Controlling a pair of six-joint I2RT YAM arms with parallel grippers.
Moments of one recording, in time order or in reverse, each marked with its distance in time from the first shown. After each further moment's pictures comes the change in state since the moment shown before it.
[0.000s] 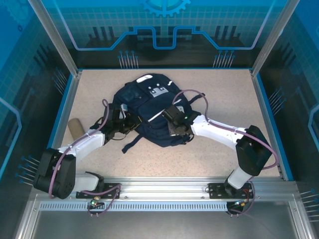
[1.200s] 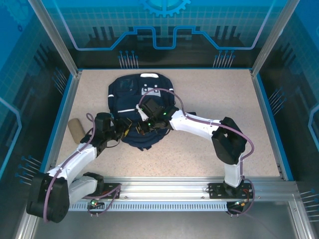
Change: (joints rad) left arm 0.059 -0.232 -0.166 -0.016 -0.089 -0.296; right arm 0.095 0.282 0.314 0.227 -0.499 -0.183
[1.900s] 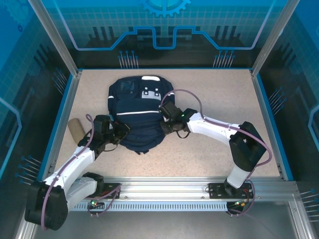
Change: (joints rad) left arm 0.001 -0.094 -0.001 -0.162 -0.026 0.171; right arm -0.135 -0.209 -0.275 -0.074 0.306 -0.095
